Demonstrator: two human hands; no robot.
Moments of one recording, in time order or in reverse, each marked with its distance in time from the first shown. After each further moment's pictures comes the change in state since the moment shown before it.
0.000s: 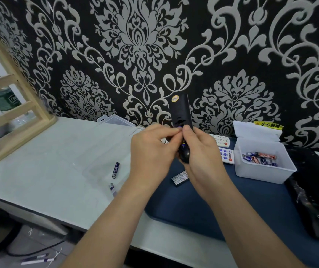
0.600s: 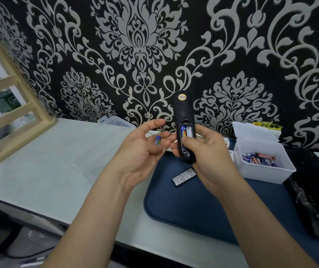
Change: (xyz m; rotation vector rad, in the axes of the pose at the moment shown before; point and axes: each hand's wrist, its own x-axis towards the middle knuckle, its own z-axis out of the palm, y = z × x) left_hand 0.015 0.001 -0.030 -0.992 -0.335 -0.824; right_hand 0.002 -0.010 -0.013 0.020 -0.094 0.017
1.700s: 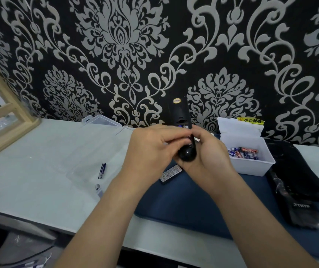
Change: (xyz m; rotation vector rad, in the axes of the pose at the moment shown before) left_hand -0.004 -0.025 0.037 1.031 -0.030 0.896; right_hand -0.006 -0.011 -0.017 0.451 0.124 0.237
